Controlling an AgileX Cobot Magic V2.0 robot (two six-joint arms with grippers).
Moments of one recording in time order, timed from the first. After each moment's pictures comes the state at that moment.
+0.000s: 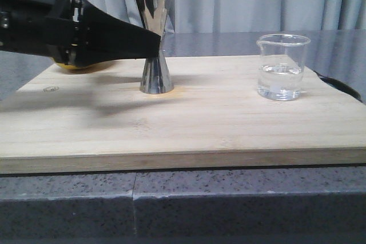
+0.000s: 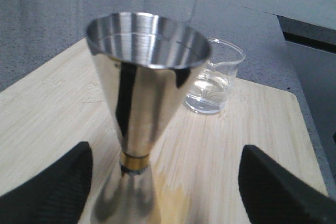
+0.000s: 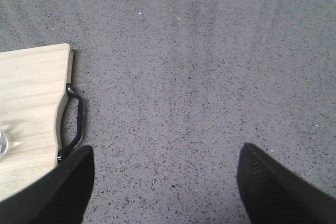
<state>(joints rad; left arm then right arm) -0.26 1.72 -0.85 -1.77 1.15 2.21 0.00 0.45 -0.64 -0.14 0.76 0.13</state>
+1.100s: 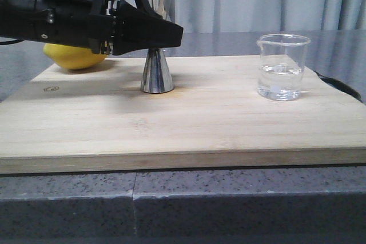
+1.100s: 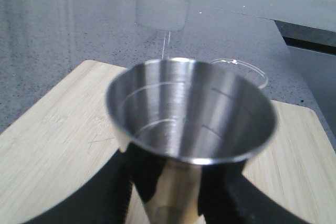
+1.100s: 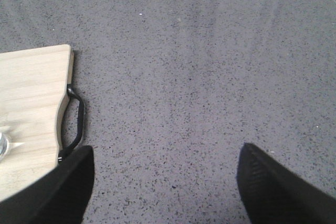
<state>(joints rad) -0.31 1.82 -1.01 -1.77 1.15 2.21 0.00 0.45 -0.64 -0.14 0.76 0.13</state>
